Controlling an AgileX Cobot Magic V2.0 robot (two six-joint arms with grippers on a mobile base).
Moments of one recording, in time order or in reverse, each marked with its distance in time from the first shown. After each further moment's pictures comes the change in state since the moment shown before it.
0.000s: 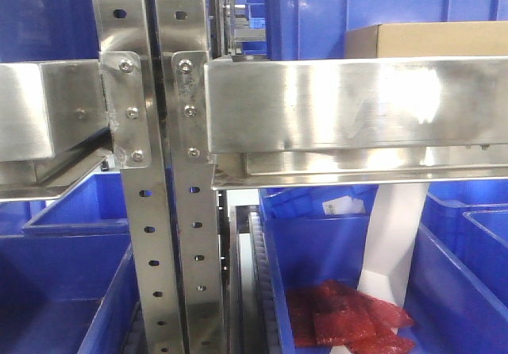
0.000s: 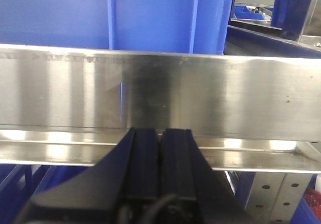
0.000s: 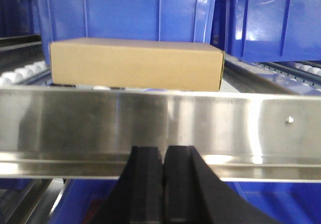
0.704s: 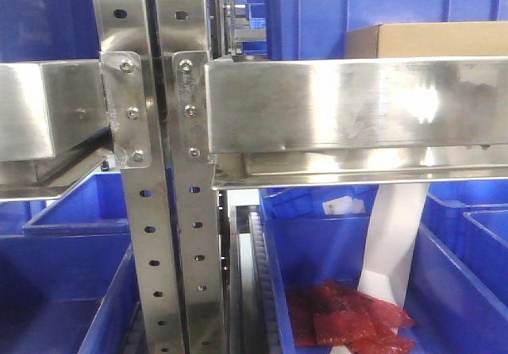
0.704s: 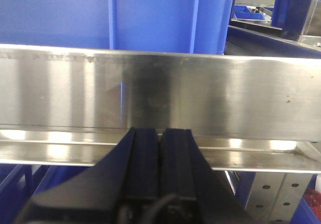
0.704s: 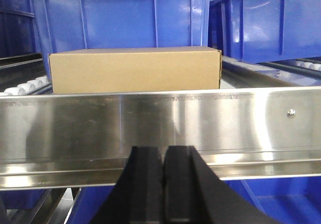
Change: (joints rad) left arm 0.000 0.000 0.000 0.000 0.000 0.000; right arm 0.000 -0.034 0.029 -0.004 -0.028 0.081
